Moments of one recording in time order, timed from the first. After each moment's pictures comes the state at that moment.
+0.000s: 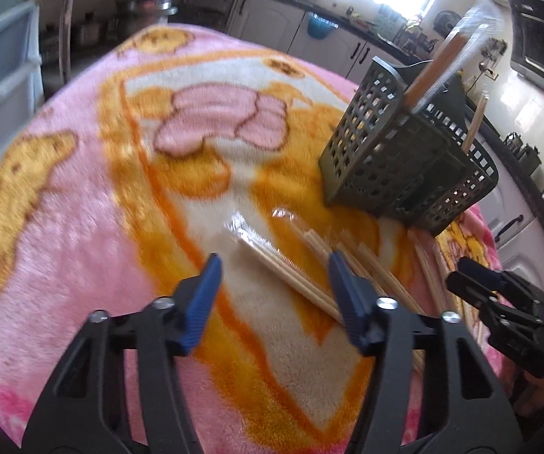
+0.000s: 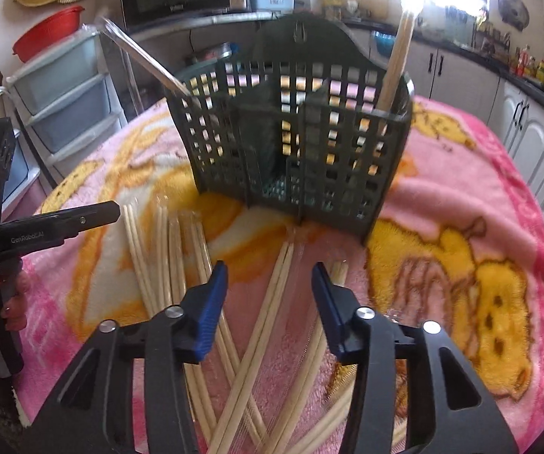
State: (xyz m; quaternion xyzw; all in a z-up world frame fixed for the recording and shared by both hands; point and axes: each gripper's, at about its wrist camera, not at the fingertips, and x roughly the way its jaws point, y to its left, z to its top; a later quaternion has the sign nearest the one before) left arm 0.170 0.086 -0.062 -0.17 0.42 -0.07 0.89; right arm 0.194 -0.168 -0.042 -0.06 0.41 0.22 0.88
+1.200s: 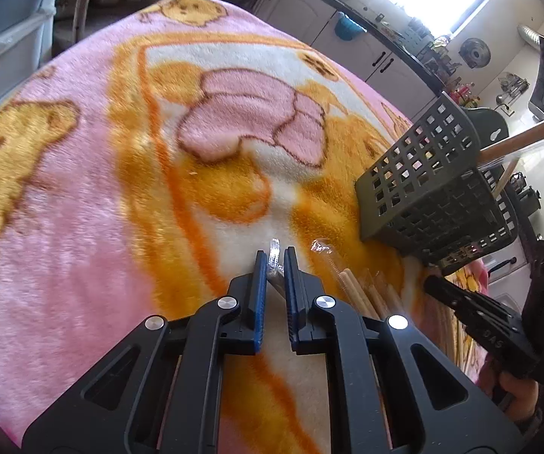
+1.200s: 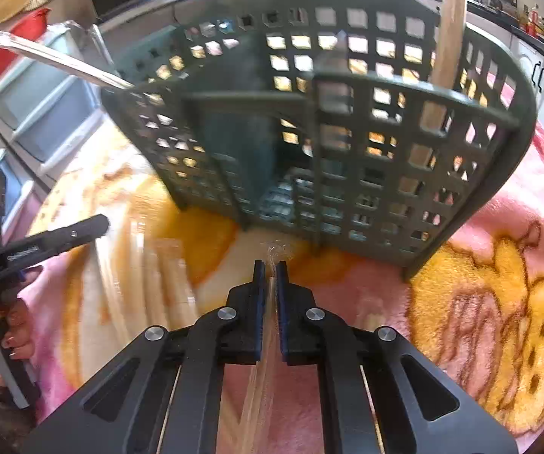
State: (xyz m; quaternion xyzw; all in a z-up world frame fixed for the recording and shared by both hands) left arm 0.199 0.122 -0.075 -0.24 0.43 -0.05 0.87; right arm 0.251 -0.137 -0.054 -0.02 0.47 0.24 0.85
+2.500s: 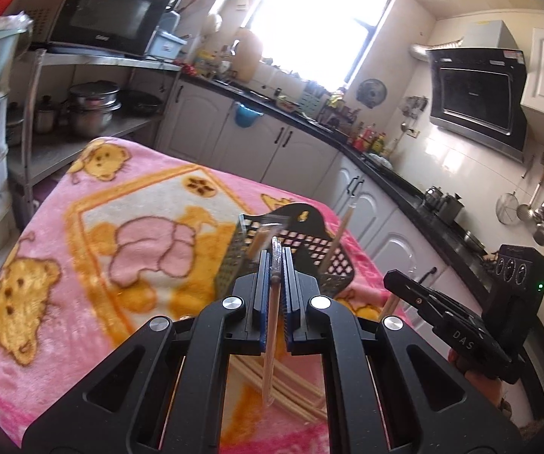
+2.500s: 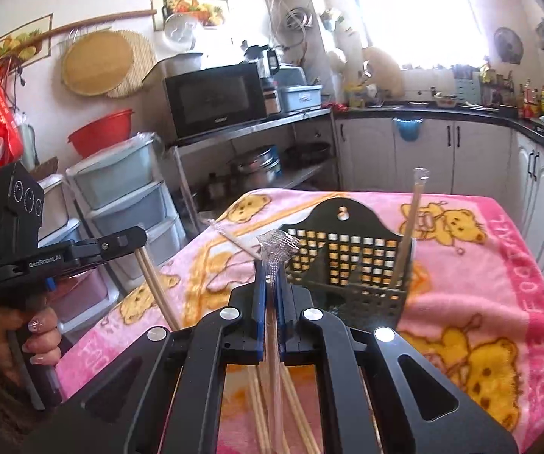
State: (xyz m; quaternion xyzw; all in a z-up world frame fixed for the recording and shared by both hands) left arm 0.118 0.076 0.086 -0.18 0.25 -0.17 0.94; right arm 0.155 -0.187 0.087 0.04 0.23 0.29 0.93
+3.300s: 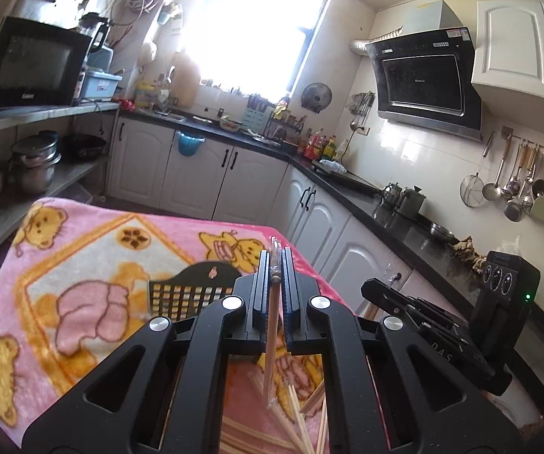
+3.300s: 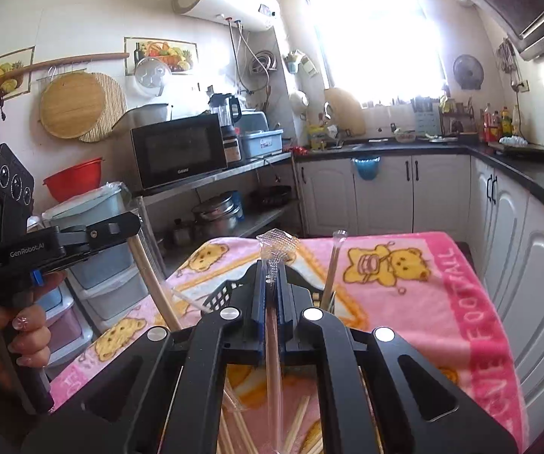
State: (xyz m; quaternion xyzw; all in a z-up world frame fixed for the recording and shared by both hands) left arm 0.147 0.002 0.148 -0.12 0.19 -0.25 0.94; right arm 0.153 -0.247 0.128 0.05 0.16 0.23 0.96
